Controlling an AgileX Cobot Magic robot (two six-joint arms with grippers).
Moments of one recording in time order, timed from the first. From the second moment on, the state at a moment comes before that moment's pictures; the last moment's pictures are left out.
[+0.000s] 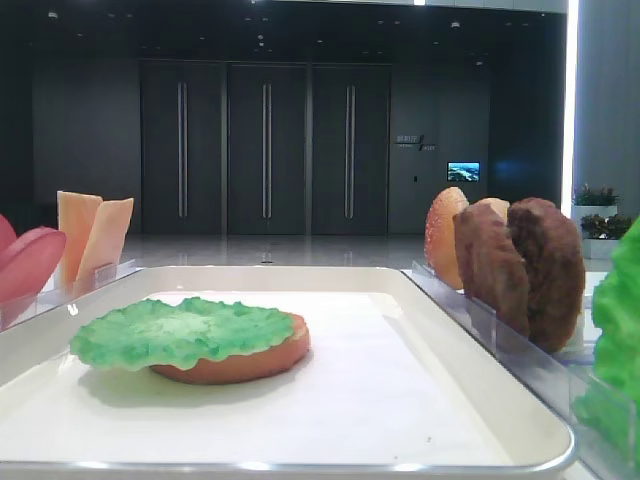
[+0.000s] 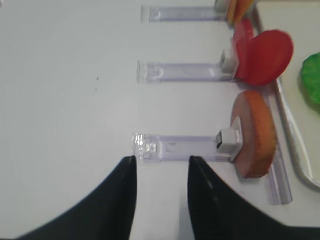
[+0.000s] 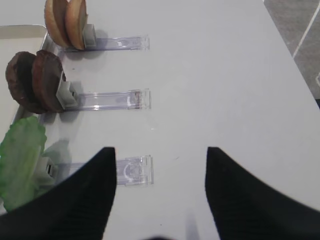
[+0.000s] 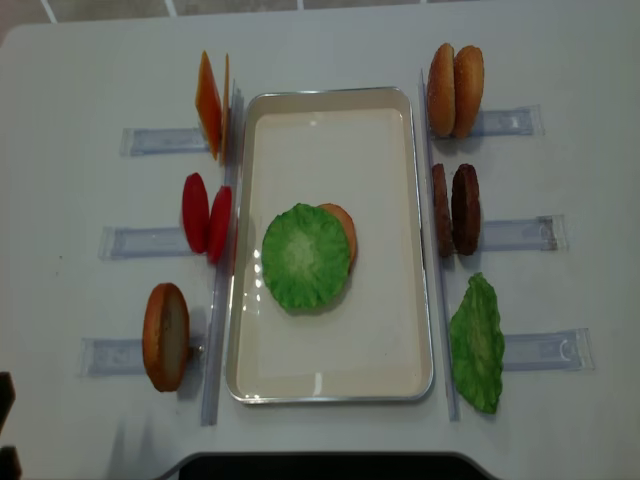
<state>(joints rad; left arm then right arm) 0.05 0.13 -0.48 0.04 1.10 0.00 -0.06 -0.01 -0.51 0.10 1.14 -0.08</state>
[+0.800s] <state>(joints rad) 0.03 1.57 -1.20 0.00 1.00 0.00 -0.06 -0.01 -0.51 0.10 1.14 -0.08</state>
